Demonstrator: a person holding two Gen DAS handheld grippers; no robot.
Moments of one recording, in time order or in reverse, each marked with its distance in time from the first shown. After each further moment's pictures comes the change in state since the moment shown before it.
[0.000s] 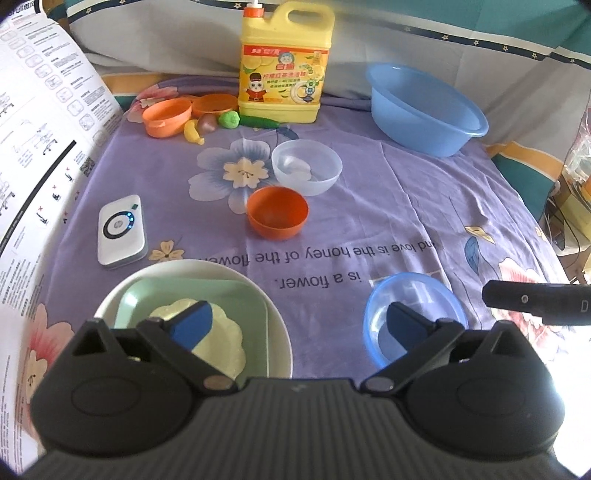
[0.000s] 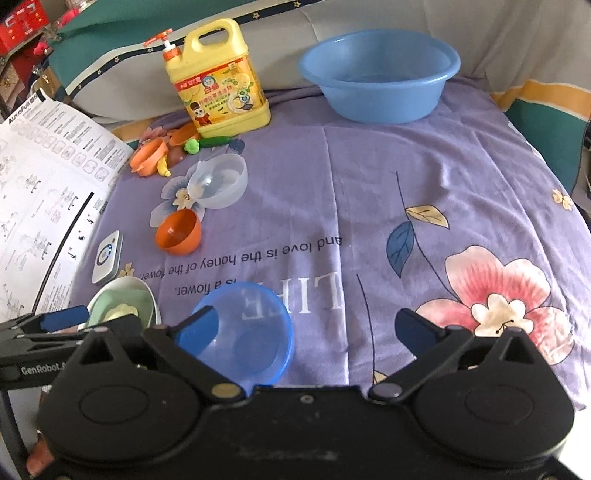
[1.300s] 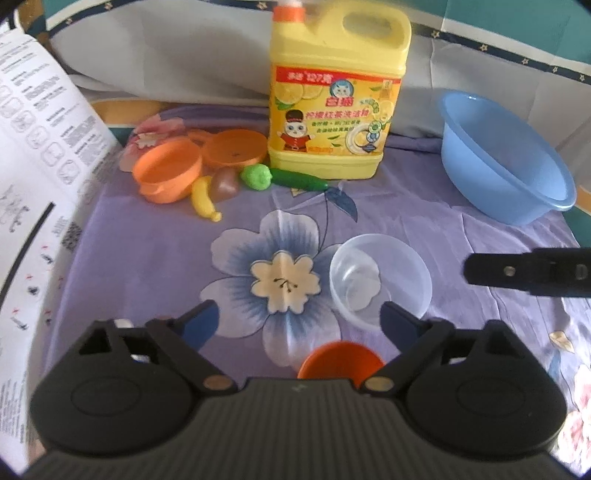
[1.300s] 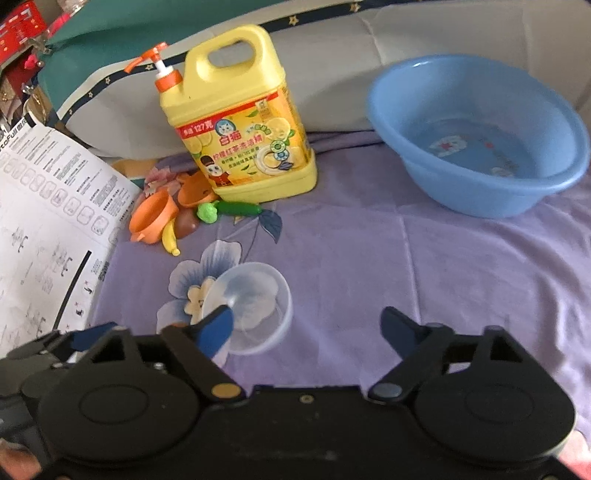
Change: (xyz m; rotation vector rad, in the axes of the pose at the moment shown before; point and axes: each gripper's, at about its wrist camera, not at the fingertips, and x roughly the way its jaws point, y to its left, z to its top) left arm 0.127 0.038 0.129 -0.018 -0.002 0.083; right arm 0.135 0.057 0.153 -0.033 -0.015 0.090
